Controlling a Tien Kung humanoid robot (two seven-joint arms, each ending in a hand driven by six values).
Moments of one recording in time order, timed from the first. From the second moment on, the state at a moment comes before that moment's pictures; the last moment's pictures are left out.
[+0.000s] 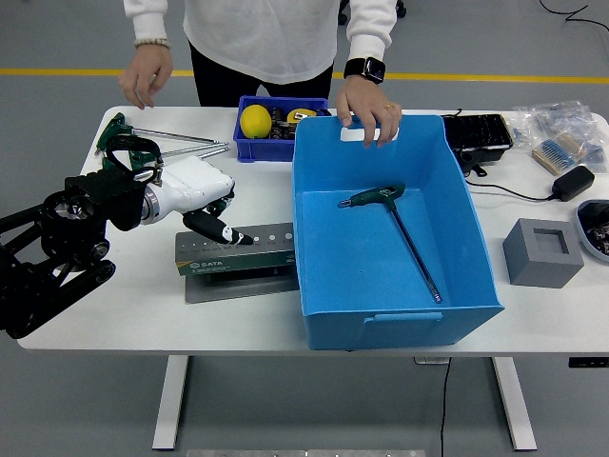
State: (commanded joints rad) left arm -0.77 0.48 -0.59 -1.28 2.12 -0.16 0.03; right arm 0.03 -0.14 0.71 0.18 -0.44 -0.17 -0.12
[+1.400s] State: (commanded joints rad) left arm -0.80 0.31 -0.65 -1.45 2.00 0.23 -0.03; right arm 0.04 -0.14 0.70 0.18 -0.44 -0.17 -0.13
